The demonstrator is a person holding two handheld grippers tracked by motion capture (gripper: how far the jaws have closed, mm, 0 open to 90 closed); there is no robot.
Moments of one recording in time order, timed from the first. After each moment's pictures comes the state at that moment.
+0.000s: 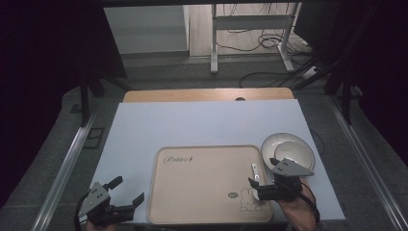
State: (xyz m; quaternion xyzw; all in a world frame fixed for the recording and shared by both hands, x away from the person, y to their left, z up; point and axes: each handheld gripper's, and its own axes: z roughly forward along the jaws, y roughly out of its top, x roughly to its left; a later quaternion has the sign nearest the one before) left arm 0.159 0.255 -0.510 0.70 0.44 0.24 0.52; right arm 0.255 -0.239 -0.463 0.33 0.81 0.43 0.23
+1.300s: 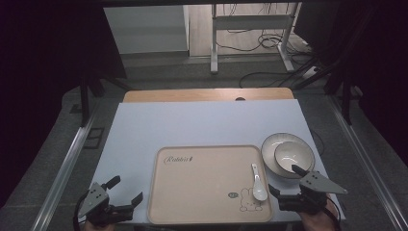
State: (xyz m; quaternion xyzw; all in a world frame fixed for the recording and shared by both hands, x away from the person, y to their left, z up) left arm 0.159 0.257 -0.512 0.70 0.44 0.25 0.51; right arm 0.225 -0.290 -0.463 0.35 0.77 0.47 0.26
